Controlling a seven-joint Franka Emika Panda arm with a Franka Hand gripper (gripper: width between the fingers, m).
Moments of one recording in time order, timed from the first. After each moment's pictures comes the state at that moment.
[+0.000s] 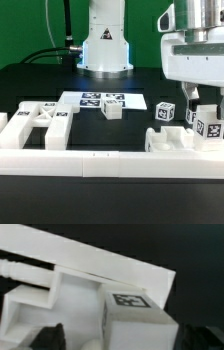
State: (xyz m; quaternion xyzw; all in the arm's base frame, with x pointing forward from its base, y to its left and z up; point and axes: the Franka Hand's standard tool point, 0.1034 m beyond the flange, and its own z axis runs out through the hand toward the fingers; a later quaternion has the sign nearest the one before) arm 0.641 0.120 0.080 -0.84 0.54 -0.03 0.09
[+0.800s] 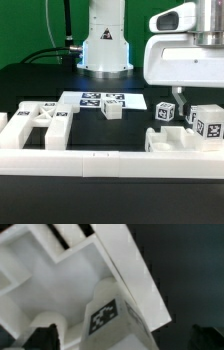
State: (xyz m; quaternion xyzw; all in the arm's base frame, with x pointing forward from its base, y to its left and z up) arm 0.642 0.124 0.077 -0.98 0.19 -0.04 0.04
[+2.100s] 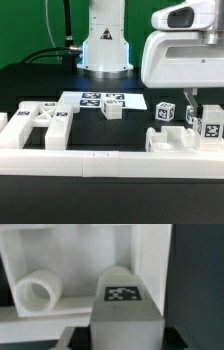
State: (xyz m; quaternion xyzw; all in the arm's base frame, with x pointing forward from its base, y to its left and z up) arm 0.649 0.119 0.079 -1.00 0.05 -0.03 0.02
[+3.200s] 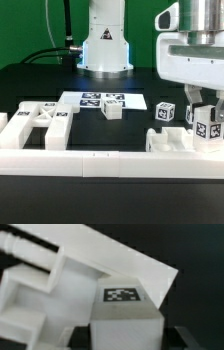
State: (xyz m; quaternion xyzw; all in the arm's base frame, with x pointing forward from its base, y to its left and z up) arm 0.647 0.116 0.077 -0.79 0.61 -0.02 0.07
